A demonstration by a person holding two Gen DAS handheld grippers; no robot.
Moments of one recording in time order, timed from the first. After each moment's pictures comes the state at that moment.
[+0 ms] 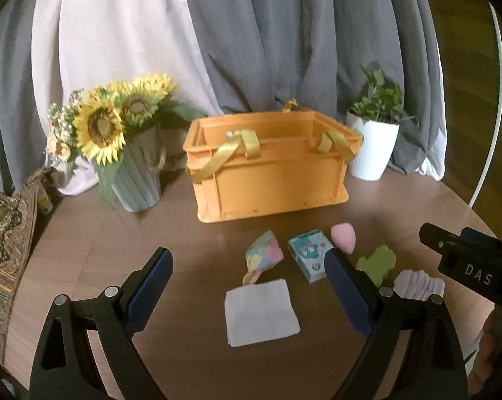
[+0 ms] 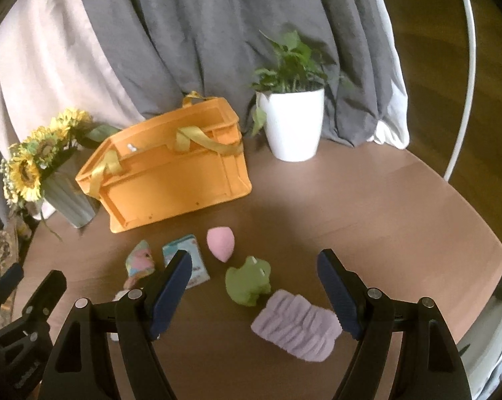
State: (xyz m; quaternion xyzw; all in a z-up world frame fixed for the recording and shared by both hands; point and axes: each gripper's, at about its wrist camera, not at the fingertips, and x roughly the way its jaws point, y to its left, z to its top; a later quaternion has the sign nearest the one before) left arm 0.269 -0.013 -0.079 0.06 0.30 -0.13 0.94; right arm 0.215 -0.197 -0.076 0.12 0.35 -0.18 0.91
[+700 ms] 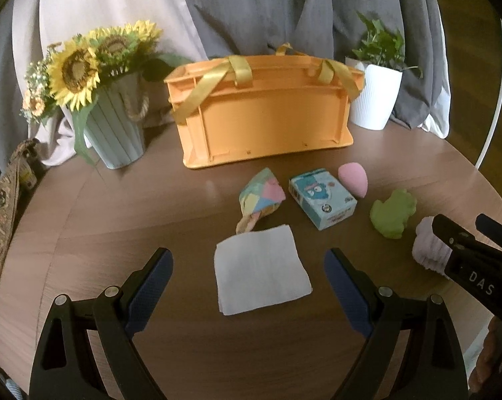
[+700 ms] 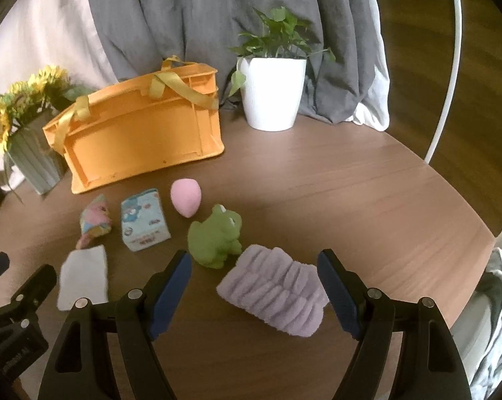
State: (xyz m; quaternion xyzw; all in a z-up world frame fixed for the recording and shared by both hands) left arm 0.279 -0.018 -0.144 0.08 0.37 -0.14 0.91; right arm 0.204 -0.187 -0.130 0.07 0.38 -0.23 0.89
